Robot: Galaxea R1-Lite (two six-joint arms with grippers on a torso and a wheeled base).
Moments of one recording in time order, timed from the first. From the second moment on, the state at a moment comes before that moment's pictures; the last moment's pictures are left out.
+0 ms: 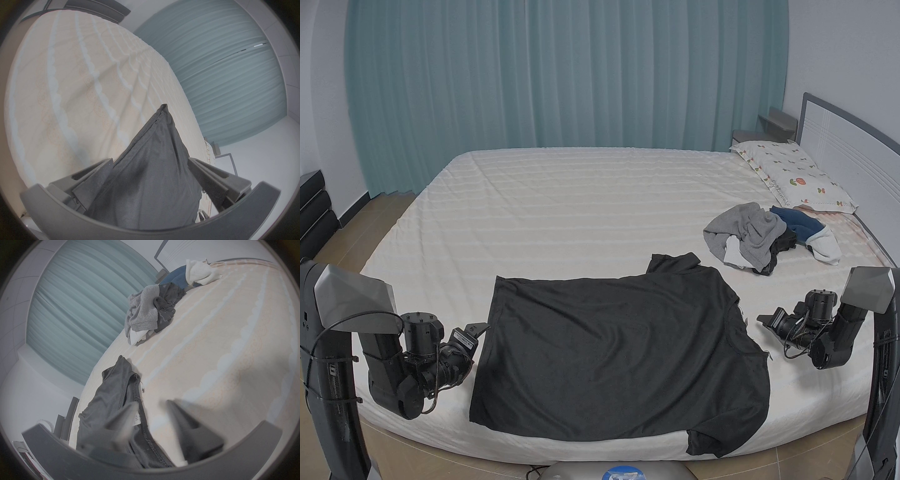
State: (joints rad) left arm -0.10 2.30 -0.40 -1.40 -0.06 -1.11; right arm -0.14 2.51 -0.82 -1.21 0.35 0.65
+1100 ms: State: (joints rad) left arm -0.15 2.25 -0.18 -1.45 -0.14 -0.91; right arm -0.09 2.24 -0.30 -1.37 0.35 0.69
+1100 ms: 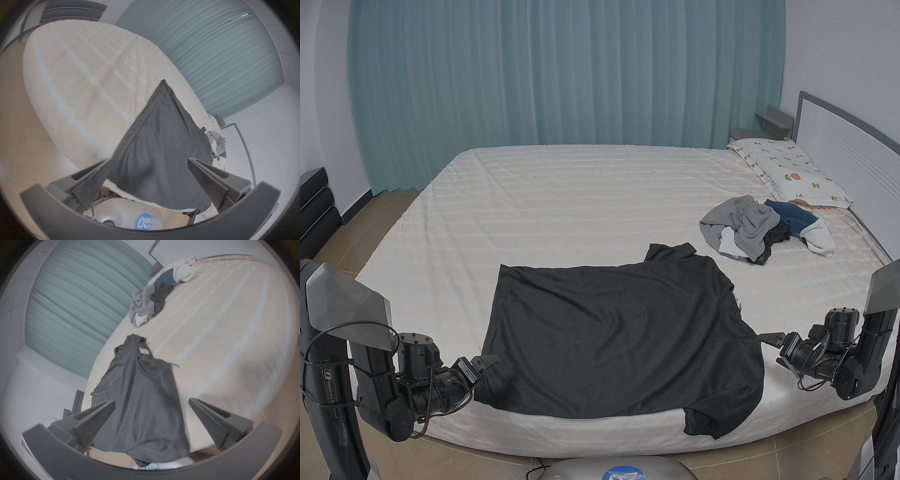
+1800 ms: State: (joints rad) left arm -0.20 2.36 -0.29 -1.44 0.02 -0.85; right arm -0.07 2.31 -0.26 -1.45 0.34 0.69
